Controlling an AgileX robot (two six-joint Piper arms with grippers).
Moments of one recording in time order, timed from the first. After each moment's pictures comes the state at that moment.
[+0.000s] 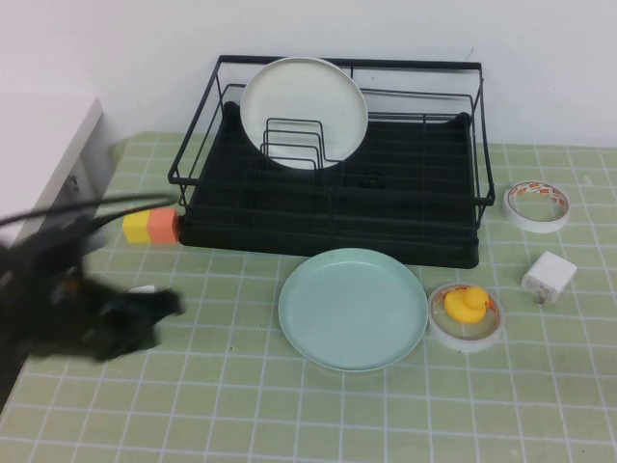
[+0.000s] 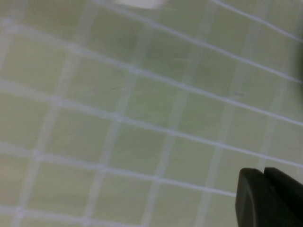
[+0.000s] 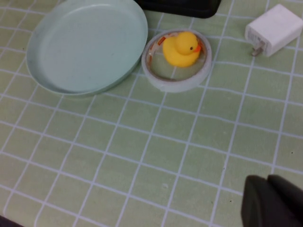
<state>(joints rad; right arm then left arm) -0.13 0.79 -0.38 0.73 0.63 -0.76 -0.22 1.48 -0.81 -0.38 0.46 -0.09</state>
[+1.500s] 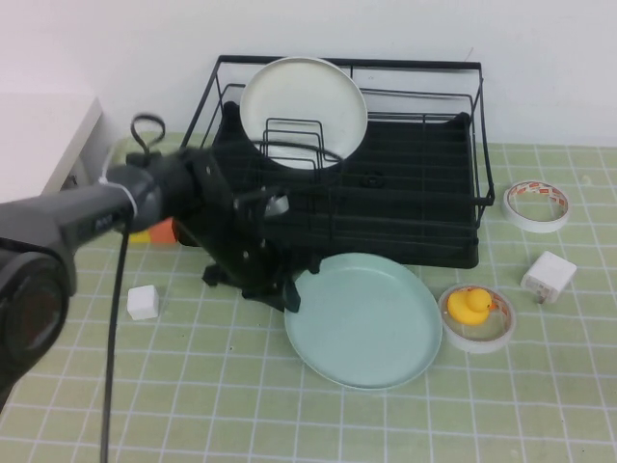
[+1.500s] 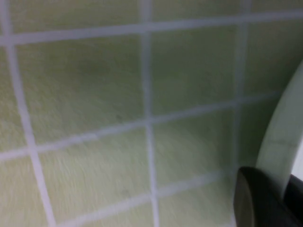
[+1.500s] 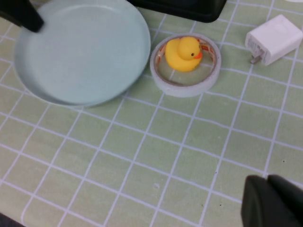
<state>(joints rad) -0.13 0.79 -0.39 0.73 0.63 -0.84 -0.37 2.25 -1.69 -0.53 0.91 0.16</state>
